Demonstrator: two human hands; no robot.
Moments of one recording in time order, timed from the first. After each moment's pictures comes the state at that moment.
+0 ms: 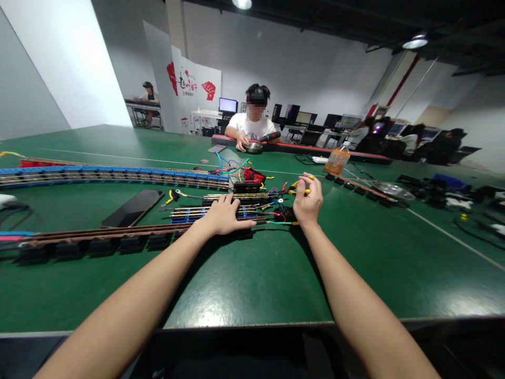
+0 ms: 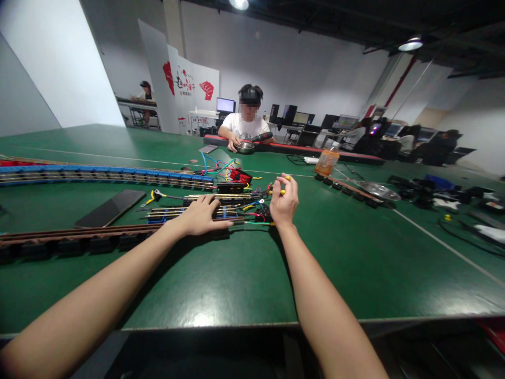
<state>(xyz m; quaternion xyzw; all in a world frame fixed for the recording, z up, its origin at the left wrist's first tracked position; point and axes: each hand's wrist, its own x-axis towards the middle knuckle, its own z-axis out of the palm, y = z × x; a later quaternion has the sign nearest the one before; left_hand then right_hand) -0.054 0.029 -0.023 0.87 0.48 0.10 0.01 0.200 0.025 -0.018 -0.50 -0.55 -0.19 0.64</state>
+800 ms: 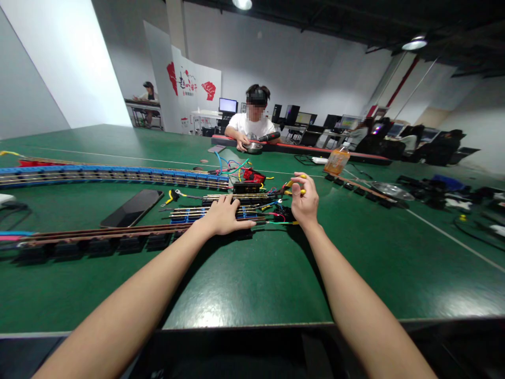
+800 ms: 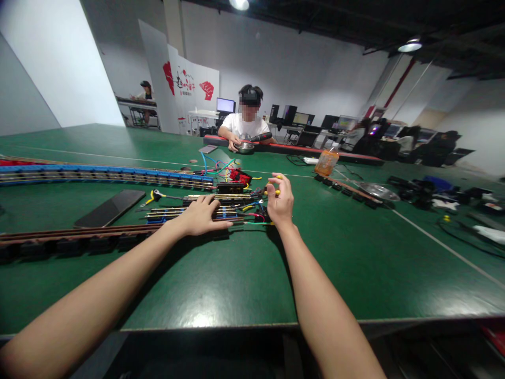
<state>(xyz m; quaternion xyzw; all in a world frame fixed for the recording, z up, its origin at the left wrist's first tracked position) -0.053 0.030 -0.025 0.87 0.48 0.10 0.01 0.199 0.021 -0.013 -0.45 -0.64 -0.14 0.61</state>
